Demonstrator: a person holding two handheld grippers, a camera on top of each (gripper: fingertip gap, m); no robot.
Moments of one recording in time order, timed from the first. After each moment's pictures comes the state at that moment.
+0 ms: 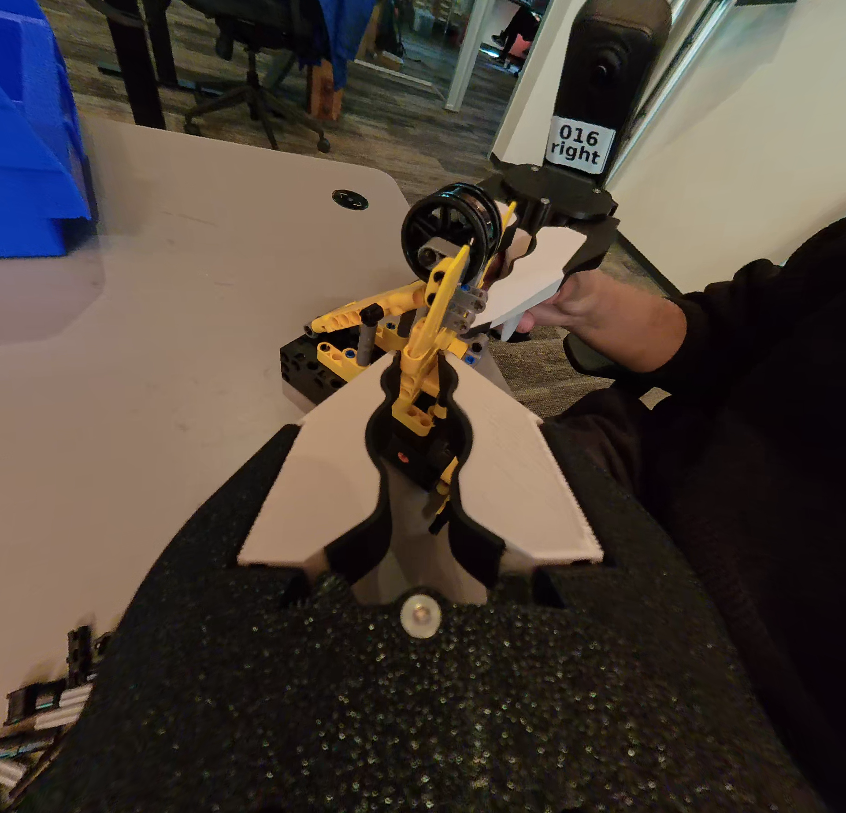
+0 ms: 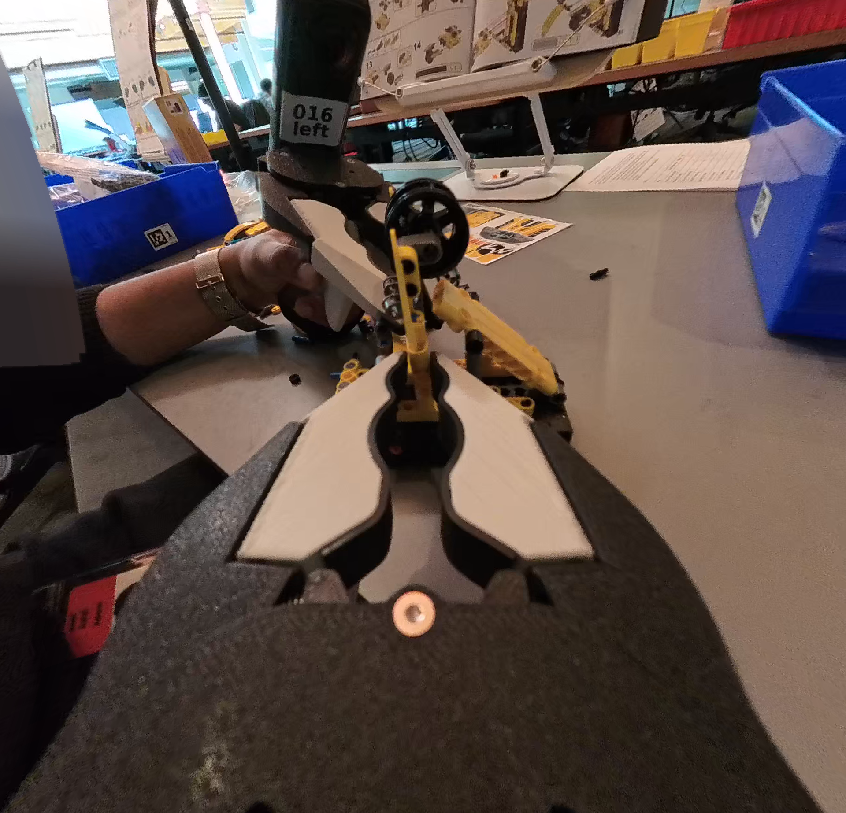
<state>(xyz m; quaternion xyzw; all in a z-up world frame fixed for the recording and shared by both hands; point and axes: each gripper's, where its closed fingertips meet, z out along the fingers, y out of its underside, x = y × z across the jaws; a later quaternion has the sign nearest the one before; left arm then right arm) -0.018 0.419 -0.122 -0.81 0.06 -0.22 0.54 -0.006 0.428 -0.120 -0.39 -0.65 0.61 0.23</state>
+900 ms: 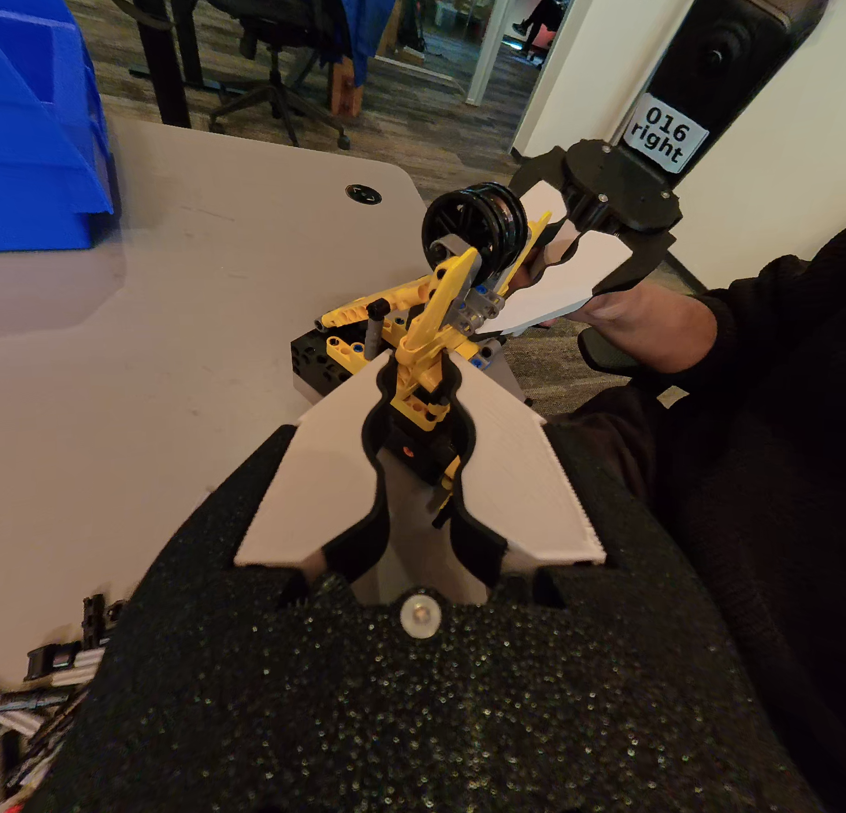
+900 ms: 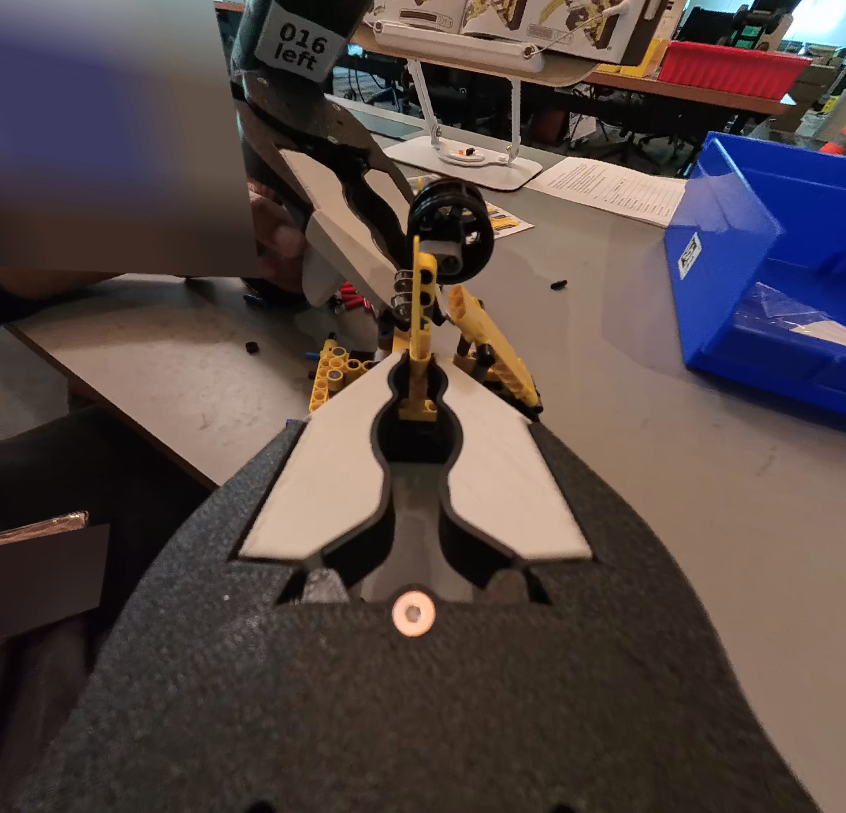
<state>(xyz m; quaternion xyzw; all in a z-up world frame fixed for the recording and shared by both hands) -0.020 0.414 -0.123 -0.81 0.05 -0.20 0.54 -0.006 0.421 -0.119 -0.36 -0.70 0.52 0.33</state>
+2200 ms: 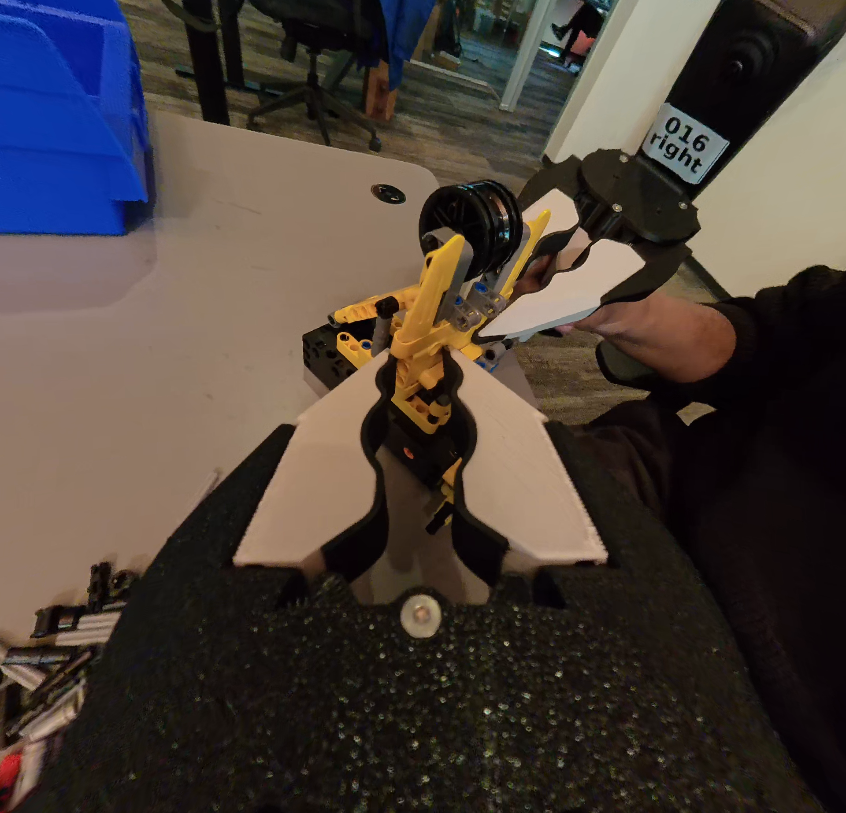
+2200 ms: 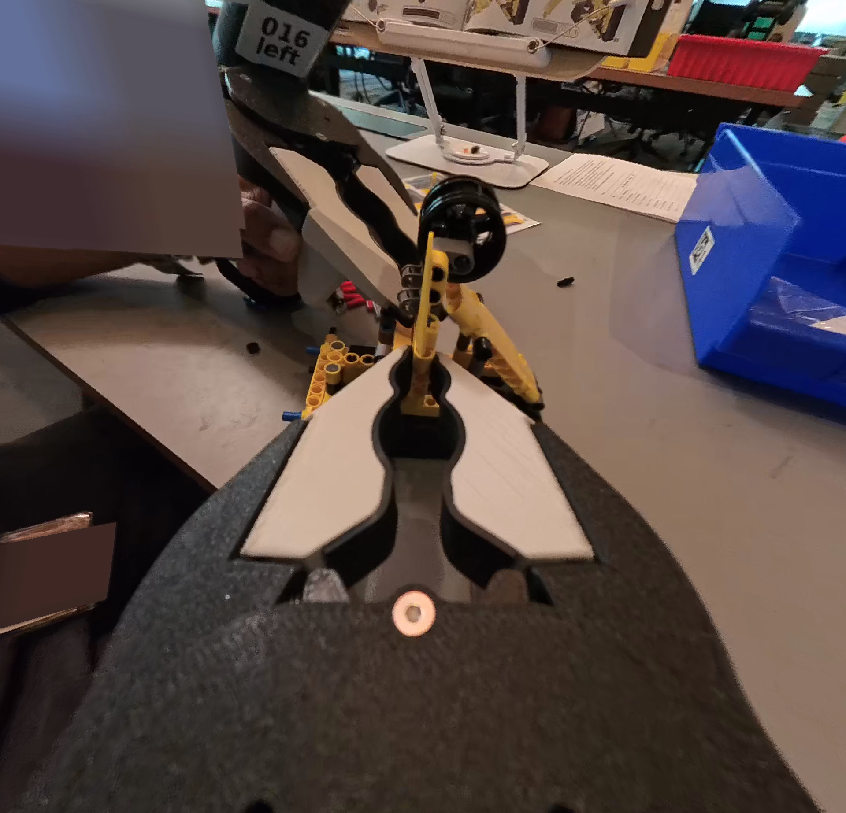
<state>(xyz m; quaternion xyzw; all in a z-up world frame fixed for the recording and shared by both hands) -0.025 0.414 -0.125 -0.82 0.02 -0.18 0.54 -0.010 0.419 -0.123 -0.36 -0.70 0.52 0.32</state>
